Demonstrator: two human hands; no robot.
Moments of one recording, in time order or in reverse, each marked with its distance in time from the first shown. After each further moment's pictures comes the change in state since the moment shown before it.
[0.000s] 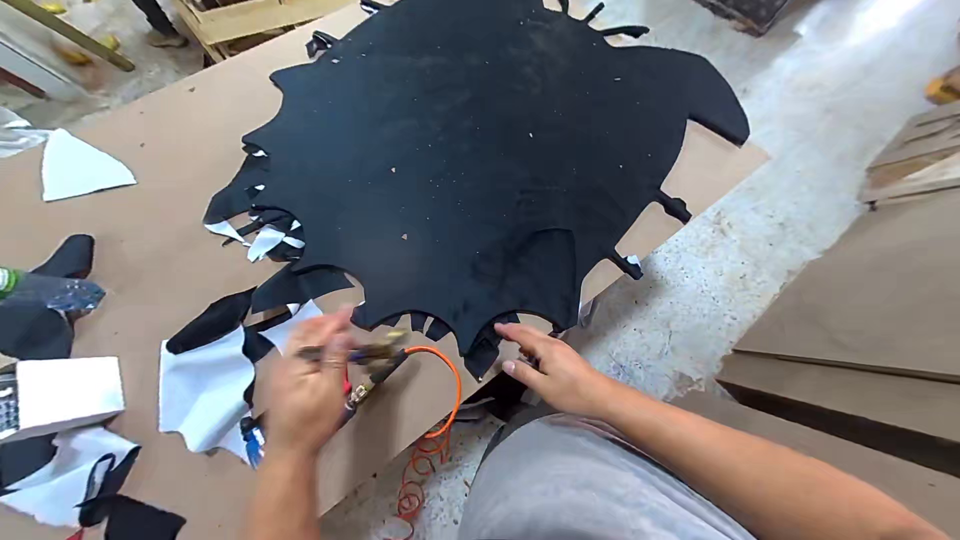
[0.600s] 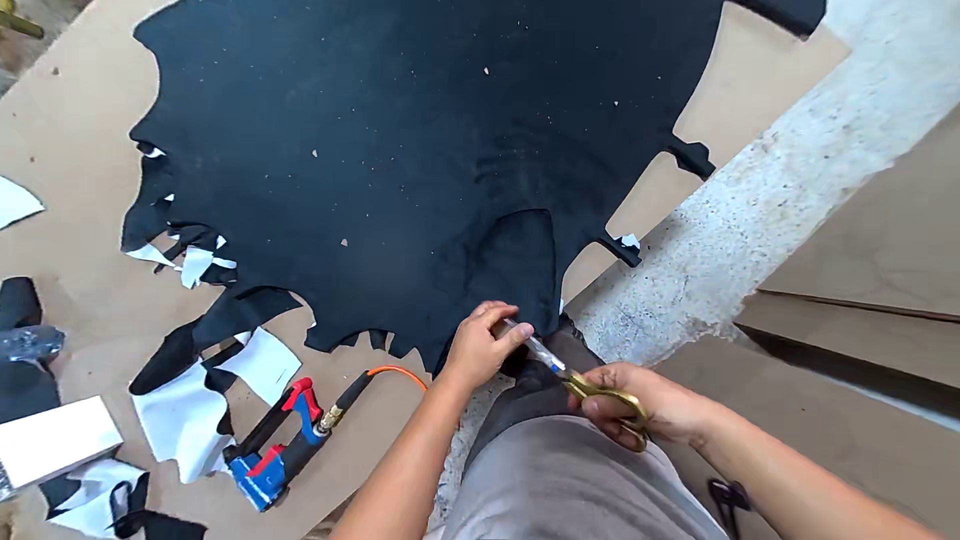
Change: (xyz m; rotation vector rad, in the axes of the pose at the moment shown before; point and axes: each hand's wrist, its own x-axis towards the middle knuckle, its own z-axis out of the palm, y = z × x) left_hand 0.052 0.048 0.271 -0.099 -0.669 -0.214; right_hand -0.068 0.108 -0.099 1.002 -0.395 0.513
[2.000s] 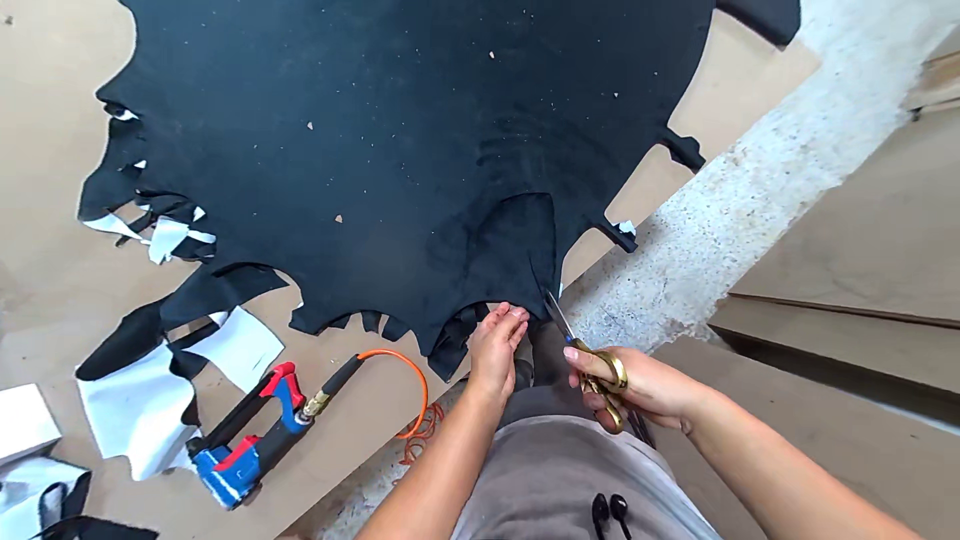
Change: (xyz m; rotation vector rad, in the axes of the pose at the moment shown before) left_hand -0.027 0.006 0.063 -1.204 0.277 -0.460; right_hand 0.004 -0.008 0.031 -0.012 0.266 0.156
